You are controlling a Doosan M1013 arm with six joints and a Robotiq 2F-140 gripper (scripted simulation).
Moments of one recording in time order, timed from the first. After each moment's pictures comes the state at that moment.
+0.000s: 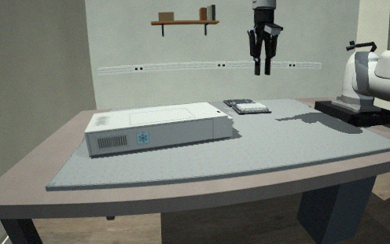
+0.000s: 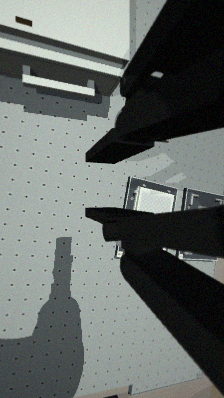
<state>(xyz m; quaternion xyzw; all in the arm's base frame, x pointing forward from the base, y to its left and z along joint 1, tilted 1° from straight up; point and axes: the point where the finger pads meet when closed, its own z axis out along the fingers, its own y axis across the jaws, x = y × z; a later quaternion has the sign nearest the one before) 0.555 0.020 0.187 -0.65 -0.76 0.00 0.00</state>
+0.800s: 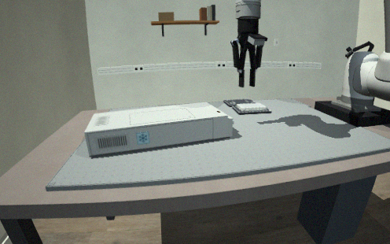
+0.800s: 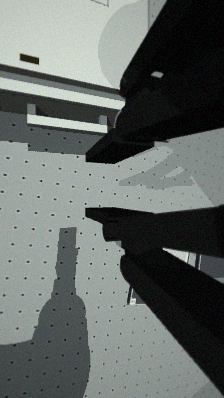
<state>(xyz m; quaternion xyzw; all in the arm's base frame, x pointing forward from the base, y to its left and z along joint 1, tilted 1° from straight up) 0.627 0.040 0.145 -0.65 -0.76 0.00 0.00</state>
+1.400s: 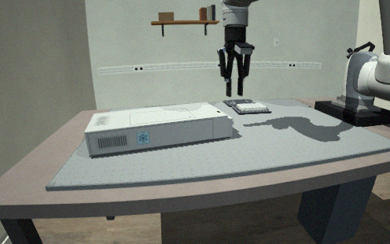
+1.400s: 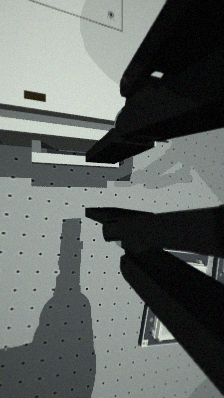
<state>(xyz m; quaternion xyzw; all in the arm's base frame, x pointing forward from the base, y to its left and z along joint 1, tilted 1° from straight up) 0.681 0.055 0.113 -0.65 -0.76 0.00 0.00</state>
